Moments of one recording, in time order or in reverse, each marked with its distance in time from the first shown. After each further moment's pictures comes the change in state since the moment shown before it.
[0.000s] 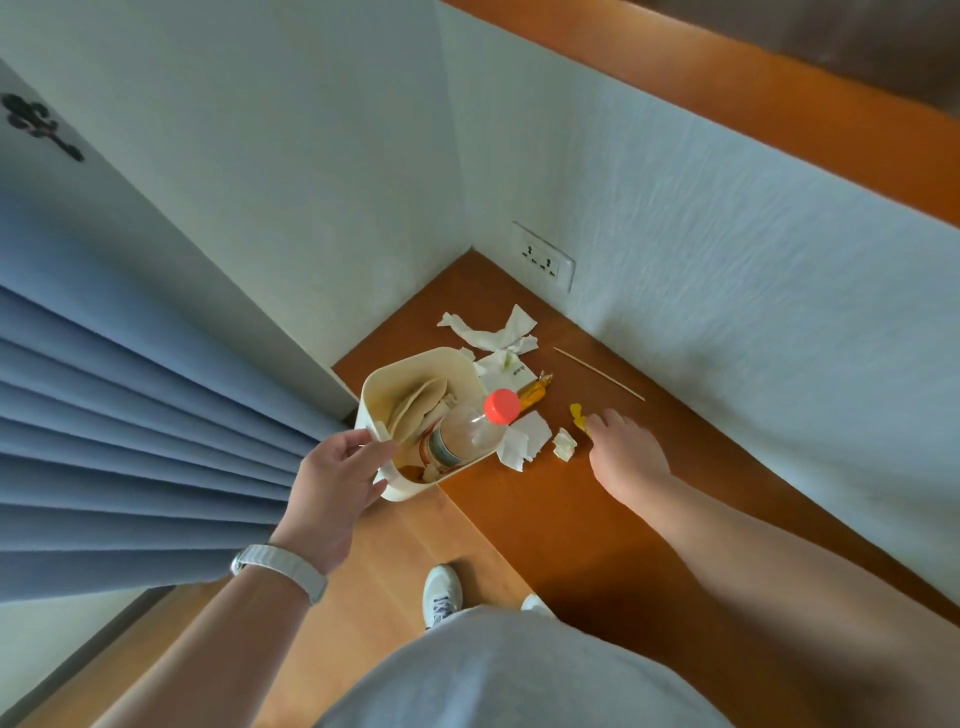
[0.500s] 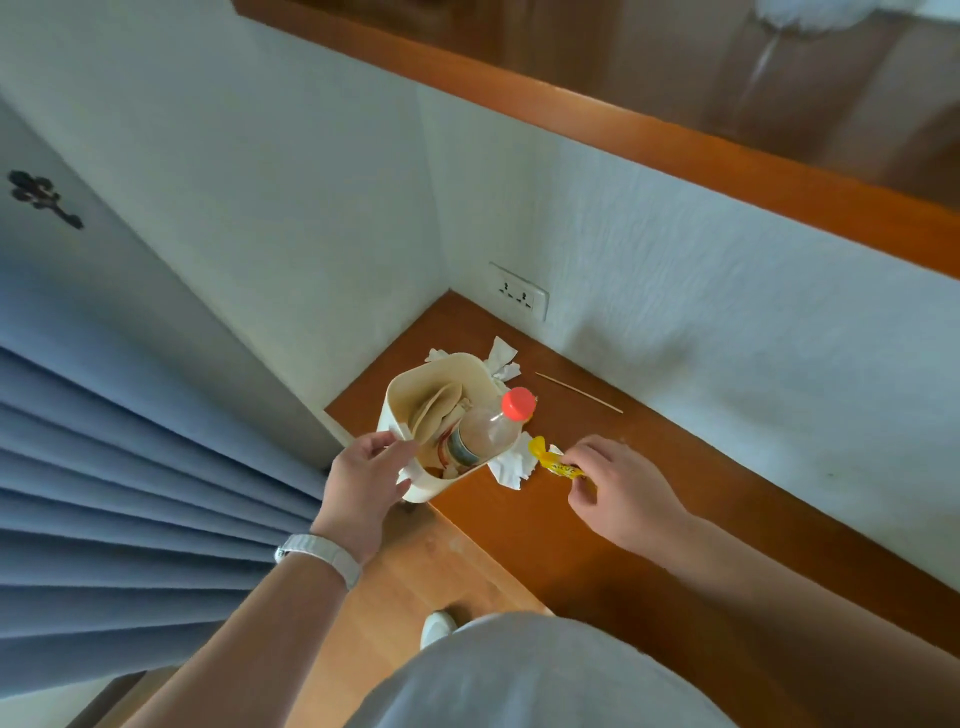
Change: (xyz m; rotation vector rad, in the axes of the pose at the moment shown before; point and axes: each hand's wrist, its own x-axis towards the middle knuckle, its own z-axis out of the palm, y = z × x) left_hand 0.012 0.013 0.003 0.015 -0.099 0.087; right_hand -0.082 -0.042 -0.063 0.282 0.346 -0.199
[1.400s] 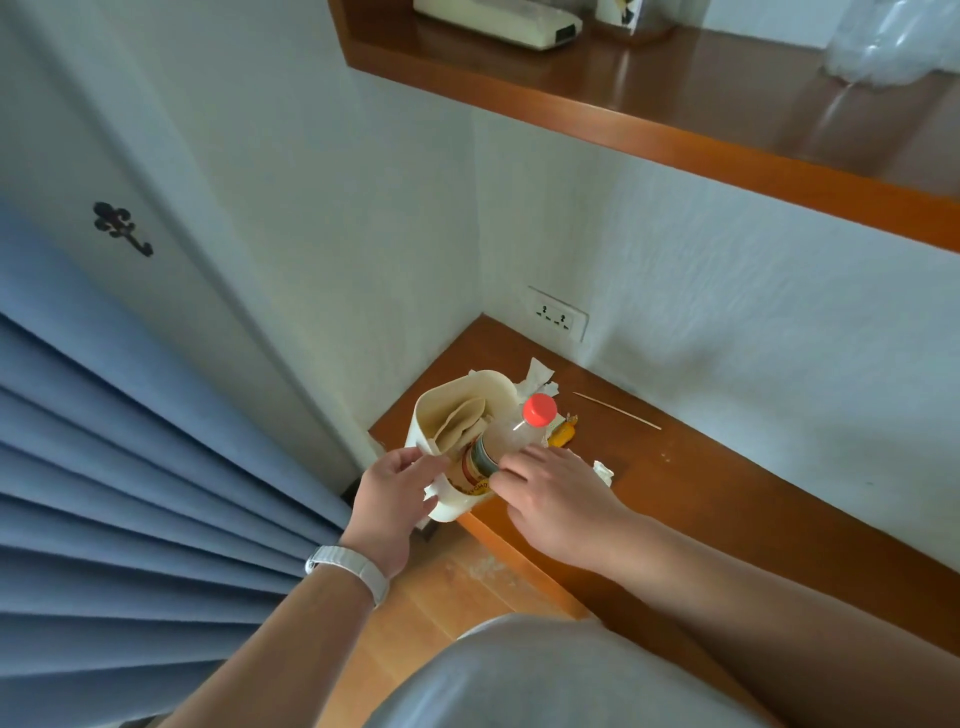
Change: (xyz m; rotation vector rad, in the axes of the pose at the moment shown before) left_hand 0.007 0.004 -0.055 -0.058 -0.082 0.027; right_hand 0.057 -0.133 0.012 -0.130 -0.045 -0.365
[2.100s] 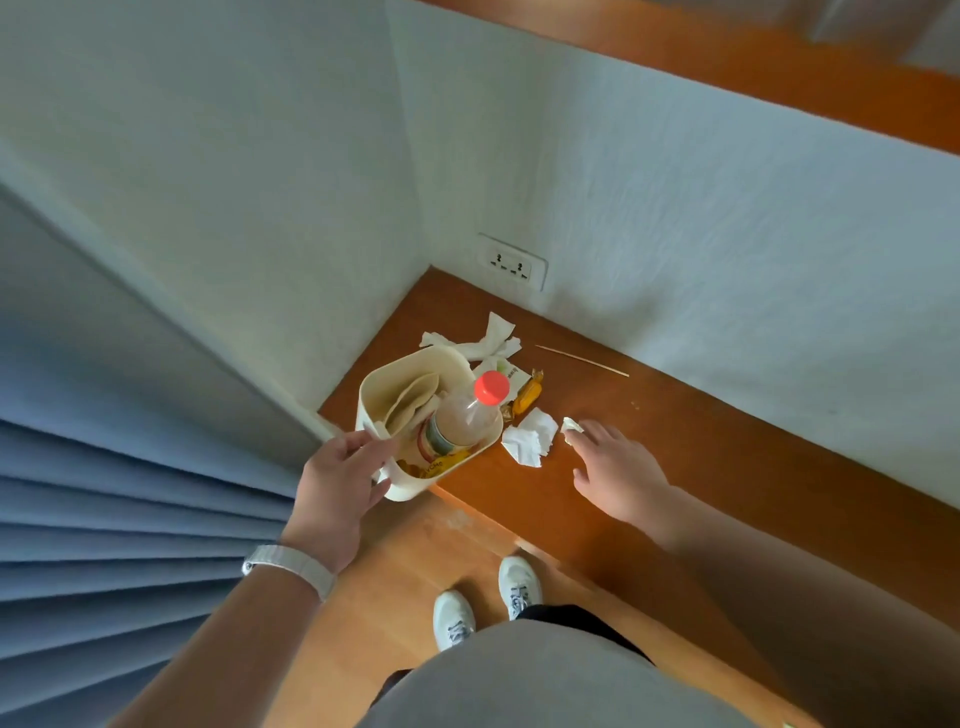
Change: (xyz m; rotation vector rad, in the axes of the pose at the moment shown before) left_hand 0.031 0.003 -0.008 0.133 -0.046 -0.082; right_hand -0.075 0.099 0.080 -0.104 -0.406 0.693
